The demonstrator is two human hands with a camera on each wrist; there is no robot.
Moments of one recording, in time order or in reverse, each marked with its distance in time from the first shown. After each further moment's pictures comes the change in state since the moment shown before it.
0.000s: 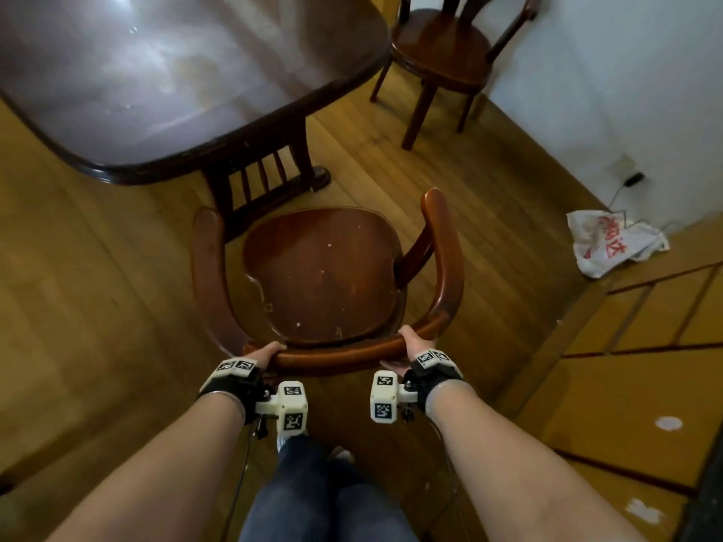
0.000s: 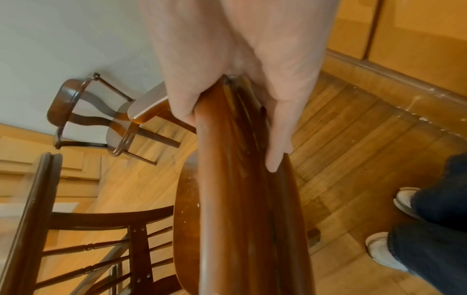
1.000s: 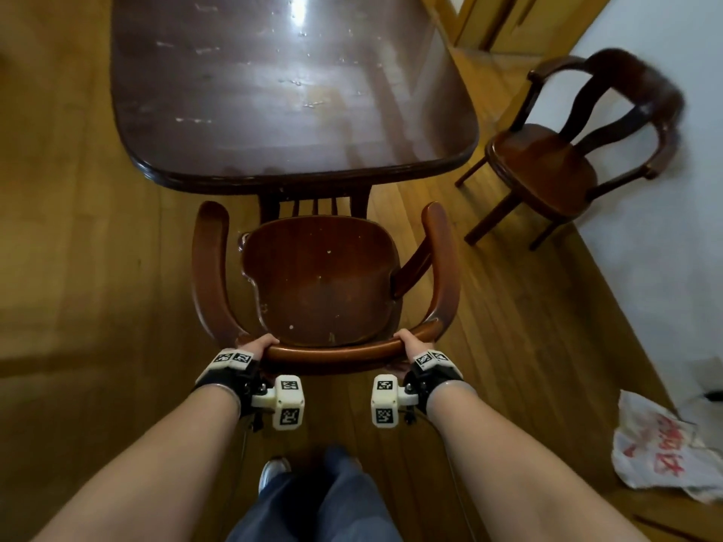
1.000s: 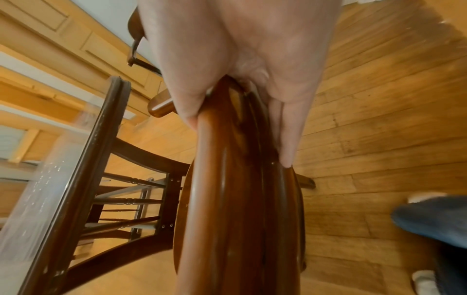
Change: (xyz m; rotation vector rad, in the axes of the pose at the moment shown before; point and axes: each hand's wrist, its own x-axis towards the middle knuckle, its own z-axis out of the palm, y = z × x) left_hand 0.014 0.136 0.083 -0.447 0.132 0.027; right_hand 0.098 -0.233 0.070 -0.531 -0.193 -0.151
